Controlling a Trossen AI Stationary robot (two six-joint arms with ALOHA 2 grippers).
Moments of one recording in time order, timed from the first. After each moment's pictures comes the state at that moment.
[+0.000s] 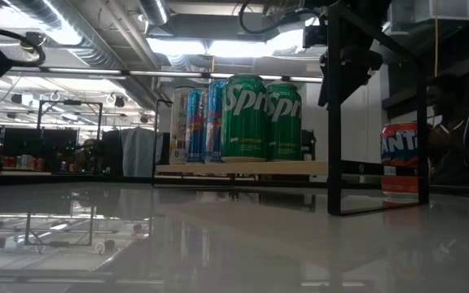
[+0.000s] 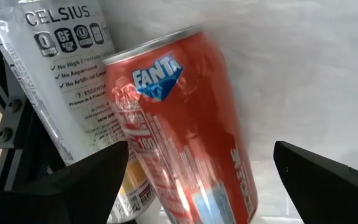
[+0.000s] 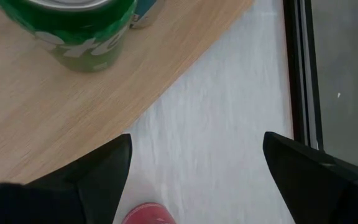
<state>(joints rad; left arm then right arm) -0.67 1.56 0.96 -1.05 0.23 -2.09 -0.12 1.42 1.18 -0.91 0.30 -0.16</state>
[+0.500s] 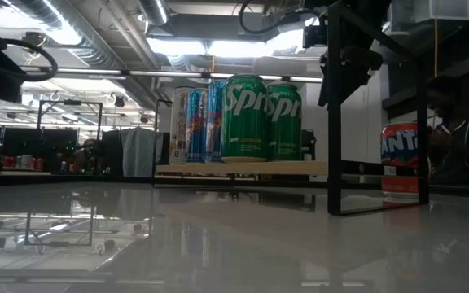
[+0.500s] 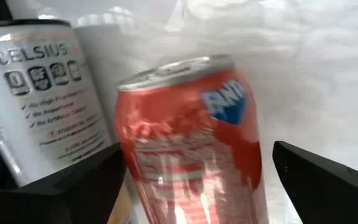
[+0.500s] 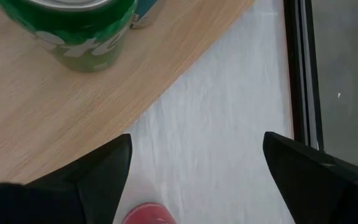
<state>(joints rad) -0.65 1.63 0.96 -1.02 0.13 -2.09 -0.12 1.42 1.18 -0.91 0.30 -0.16</state>
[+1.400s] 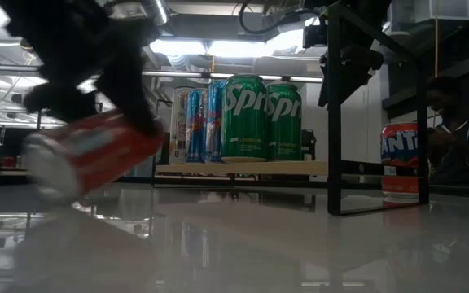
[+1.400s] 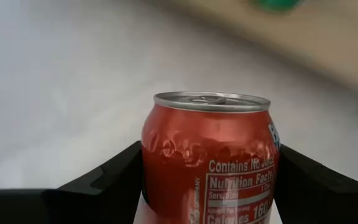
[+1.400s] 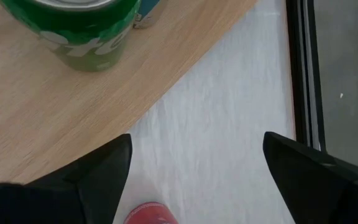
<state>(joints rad) -0.51 1.63 0.96 -0.61 -0.63 -1.53 -0.12 1.42 1.18 -0.91 0.29 -0.16</state>
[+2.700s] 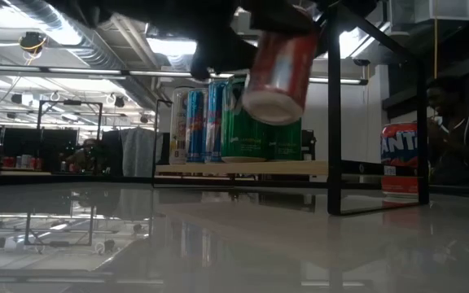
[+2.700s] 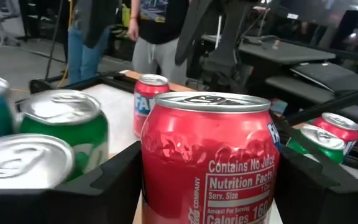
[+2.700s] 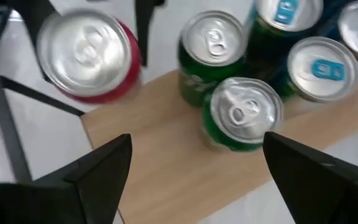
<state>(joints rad) -0.34 1.84 0.96 0.76 -0.75 -0.28 -0.12 1.41 1.35 -0.89 -0.23 -0.26</state>
